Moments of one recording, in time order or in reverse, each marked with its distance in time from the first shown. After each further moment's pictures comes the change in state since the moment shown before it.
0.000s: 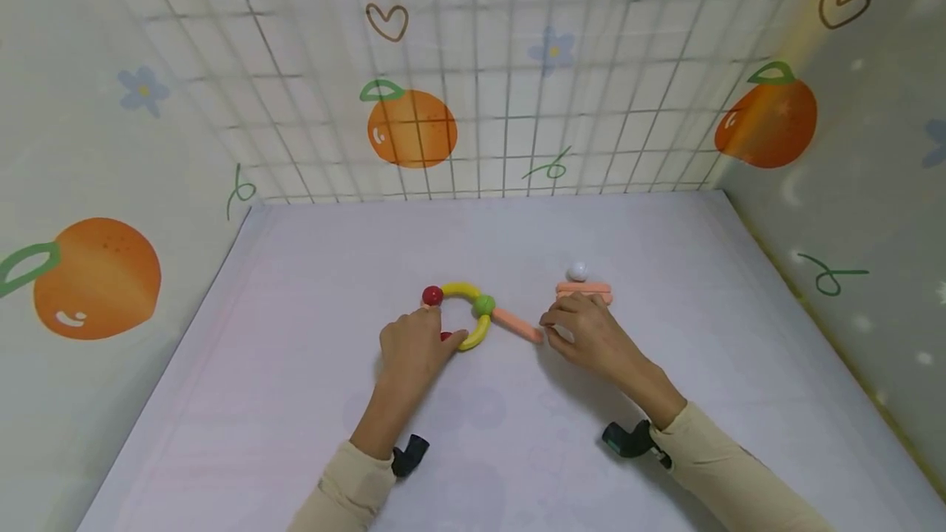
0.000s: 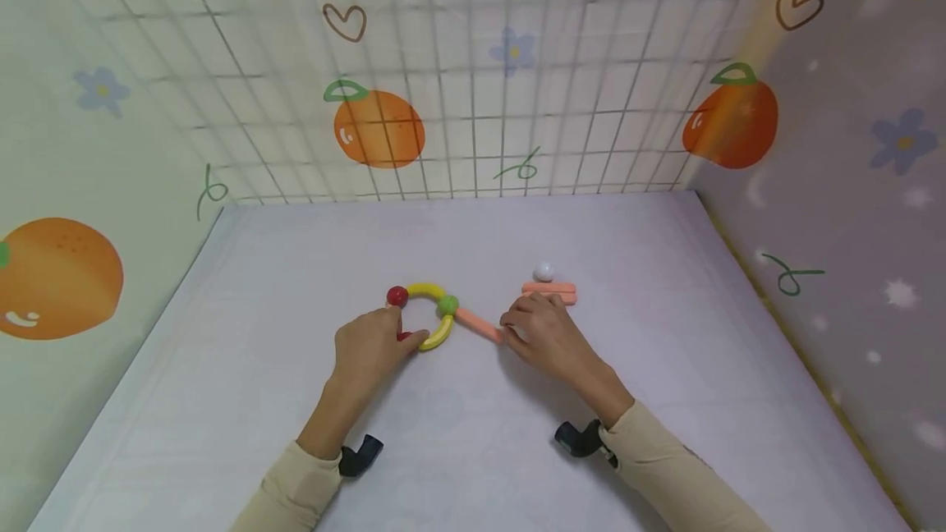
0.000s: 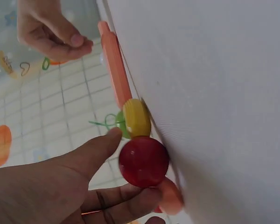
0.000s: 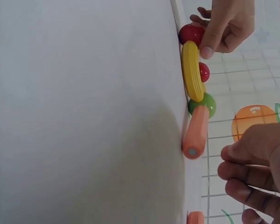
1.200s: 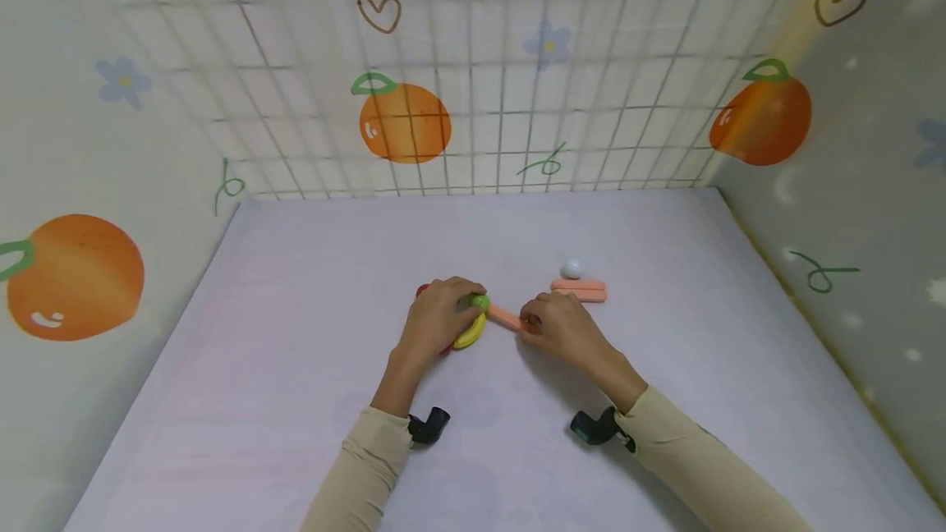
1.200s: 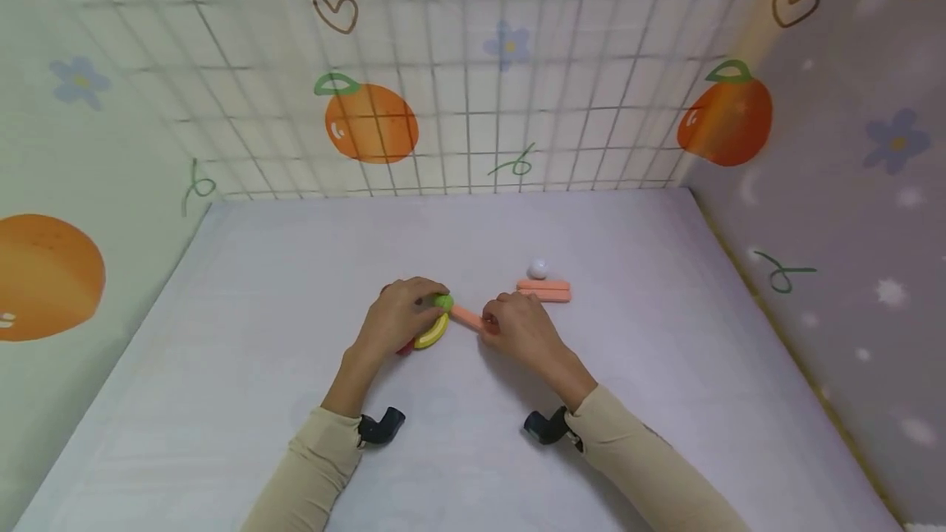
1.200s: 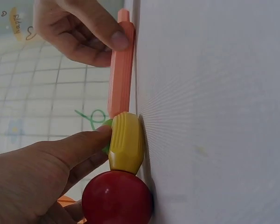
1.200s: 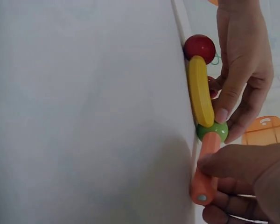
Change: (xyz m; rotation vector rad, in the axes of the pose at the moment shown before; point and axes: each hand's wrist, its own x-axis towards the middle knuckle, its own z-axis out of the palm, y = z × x) left_hand 0.048 0.006 0.029 -0.473 -0.015 0.241; right_hand 0.026 -0.010 0.022 -0.017 -0.168 0.221
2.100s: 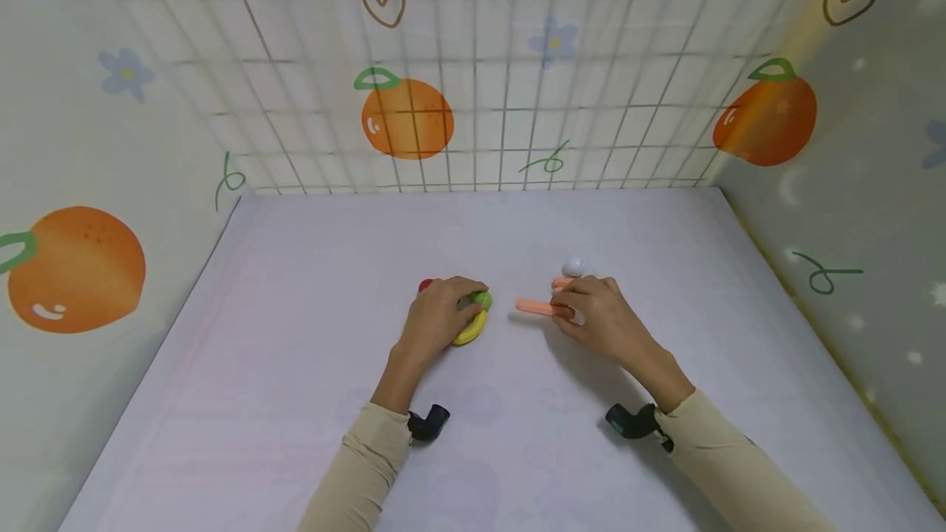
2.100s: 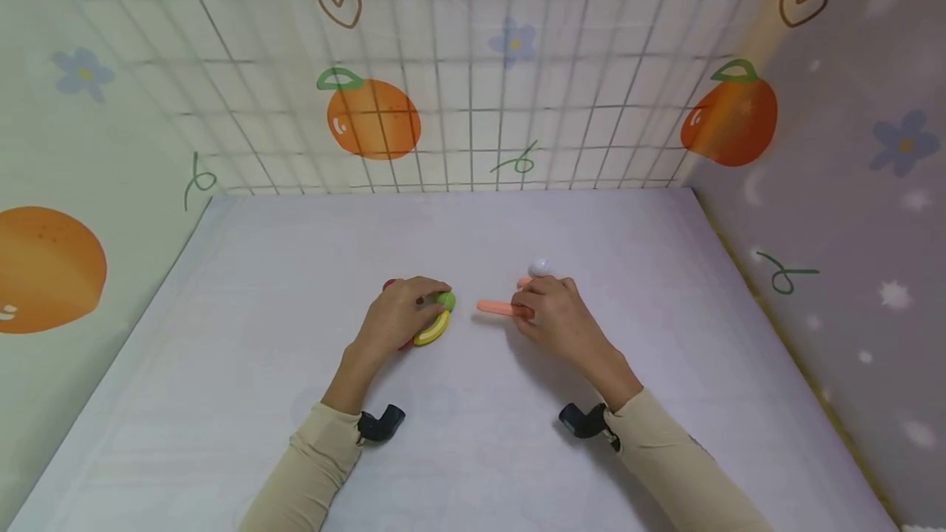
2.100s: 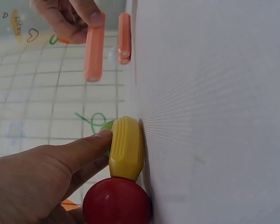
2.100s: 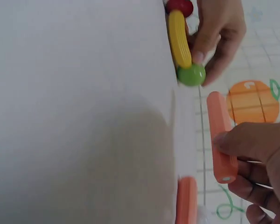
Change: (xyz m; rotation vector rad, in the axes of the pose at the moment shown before) left_hand -0.003 0.002 0.000 -0.005 -0.006 -0.020; right_hand -0.023 0.037 -0.028 -0.009 0.182 -0.164
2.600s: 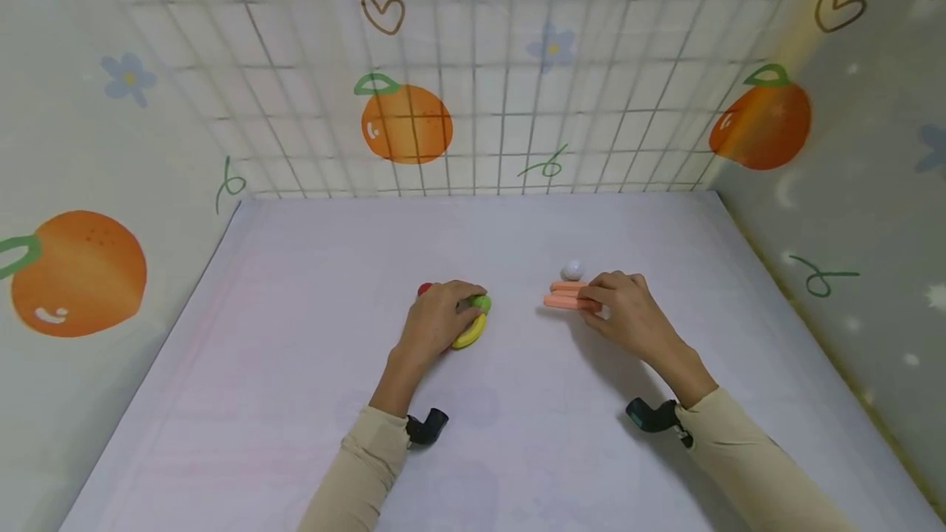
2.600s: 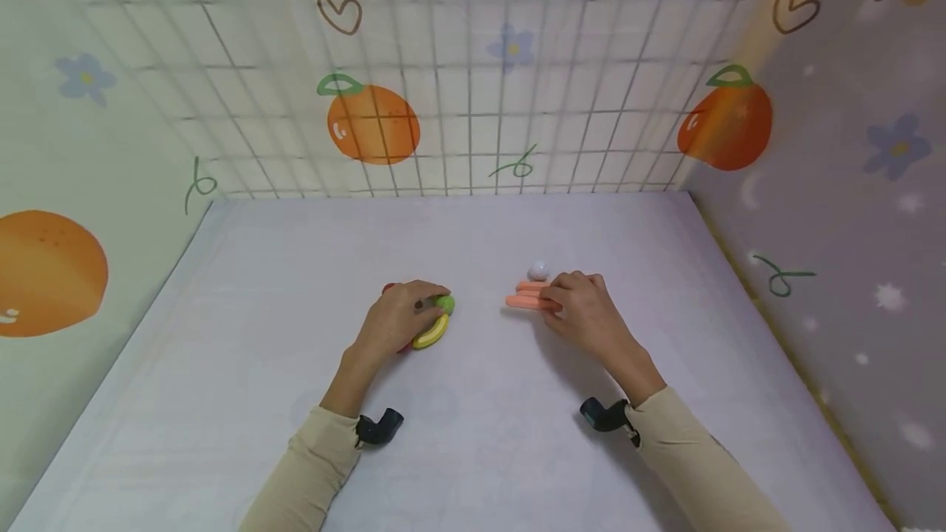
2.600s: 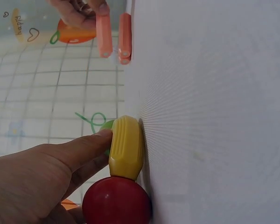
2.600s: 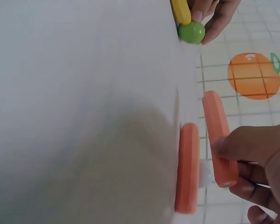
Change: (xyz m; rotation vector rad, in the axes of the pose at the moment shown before) left_hand -0.001 0.001 -0.002 -0.014 -0.010 -0.009; right_hand -0.012 0.028 -0.017 -0.032 -0.018 0.103
